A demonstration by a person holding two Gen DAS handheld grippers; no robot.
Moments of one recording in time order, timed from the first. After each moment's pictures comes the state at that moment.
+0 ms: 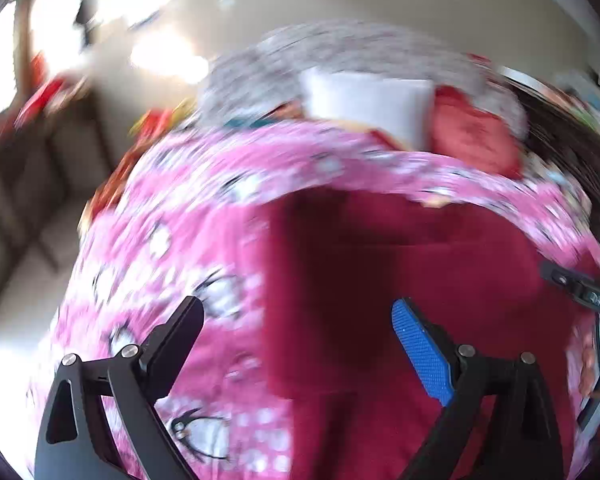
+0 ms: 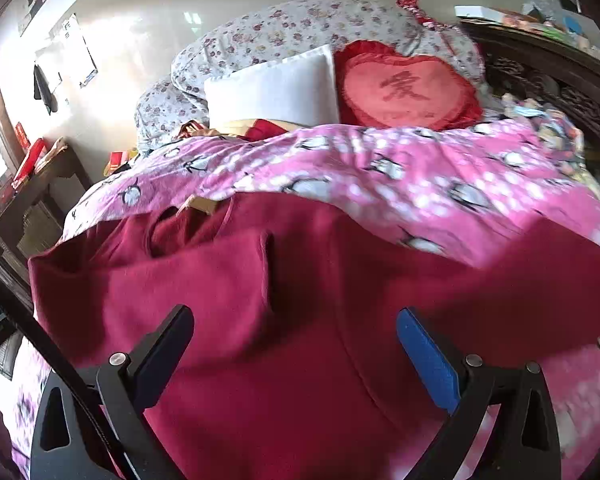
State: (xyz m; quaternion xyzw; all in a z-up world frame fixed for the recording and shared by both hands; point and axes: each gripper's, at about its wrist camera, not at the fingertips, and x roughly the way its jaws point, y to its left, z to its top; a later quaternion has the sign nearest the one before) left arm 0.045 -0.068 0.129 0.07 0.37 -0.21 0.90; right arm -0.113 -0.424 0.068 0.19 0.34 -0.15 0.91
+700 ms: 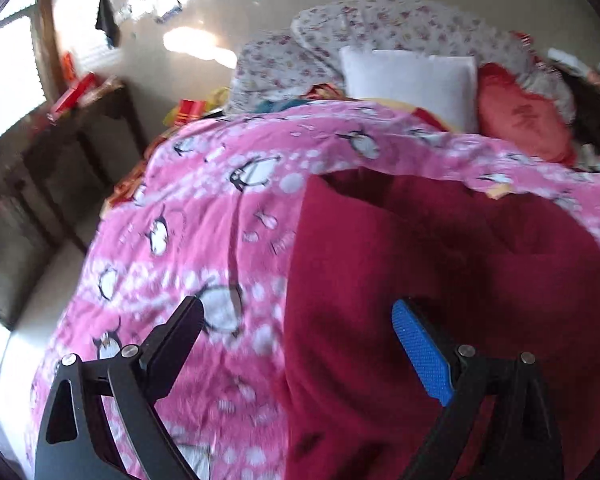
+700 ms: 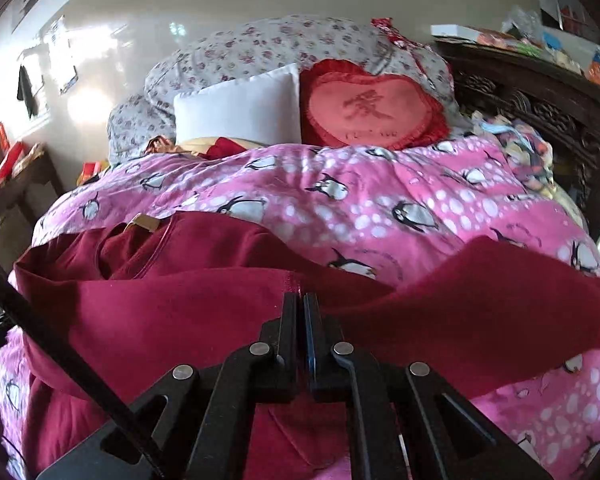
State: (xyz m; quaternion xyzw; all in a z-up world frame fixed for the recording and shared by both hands) left arm 0.077 -0.133 0.088 0.13 0.37 -0.12 0.91; right arm -0.146 -0.461 0.063 0.16 0.32 -0.22 0.91
